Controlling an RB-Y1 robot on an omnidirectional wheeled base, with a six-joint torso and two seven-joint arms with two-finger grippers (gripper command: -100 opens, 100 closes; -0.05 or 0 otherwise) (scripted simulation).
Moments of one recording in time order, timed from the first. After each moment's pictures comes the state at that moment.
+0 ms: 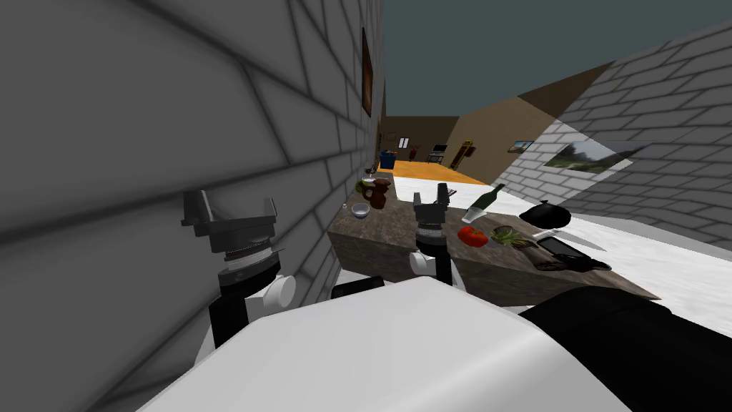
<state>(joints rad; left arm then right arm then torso) 0.46 -0.01 -0.03 -2.34 0.04 -0.53 0.17 0.47 0.02 -0.06 -2.31 0.05 -0.54 -0.10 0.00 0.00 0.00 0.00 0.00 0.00</state>
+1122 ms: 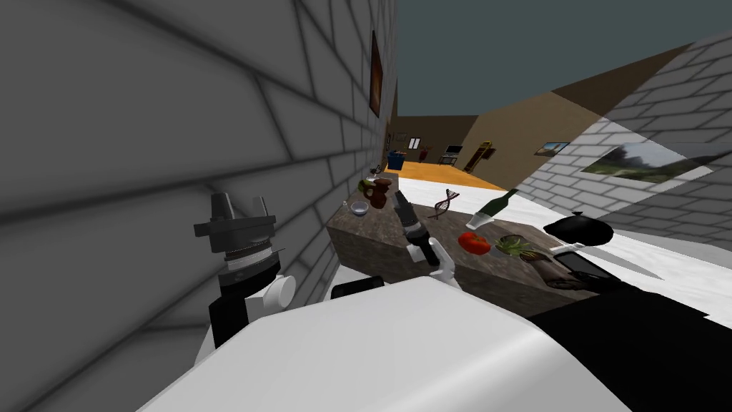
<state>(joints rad) 0.46 -0.01 -0.03 -2.34 0.04 -0.53 0.17 0.27 -0.31 0.02 -2.07 0.25 -0.62 -0.06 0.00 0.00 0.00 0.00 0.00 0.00</state>
